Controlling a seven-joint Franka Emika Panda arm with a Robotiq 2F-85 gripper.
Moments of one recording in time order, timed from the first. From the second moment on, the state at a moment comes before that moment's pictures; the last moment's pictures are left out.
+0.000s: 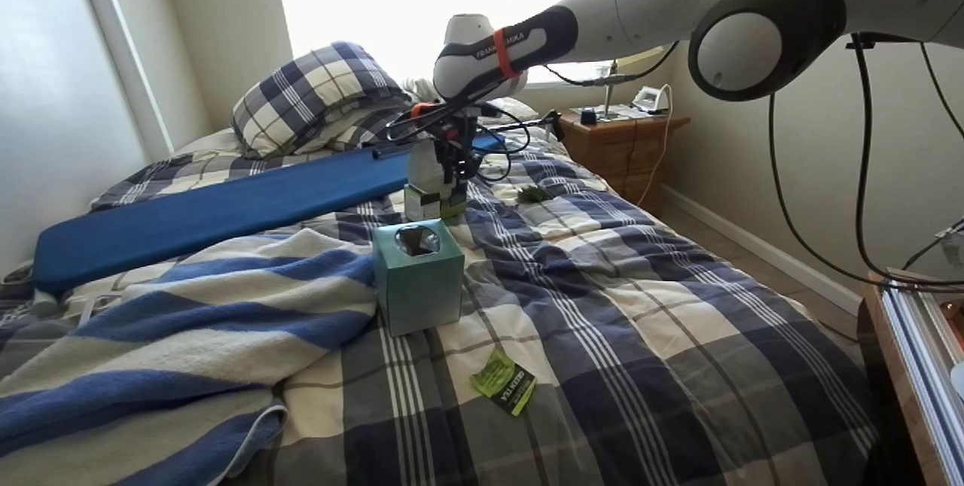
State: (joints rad) arm -0.16 1.33 -0.10 -0.59 0.08 2.10 1.62
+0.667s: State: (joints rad) arm -0.15 1.22 0.02 -0.54 0.09 1.98 1.22
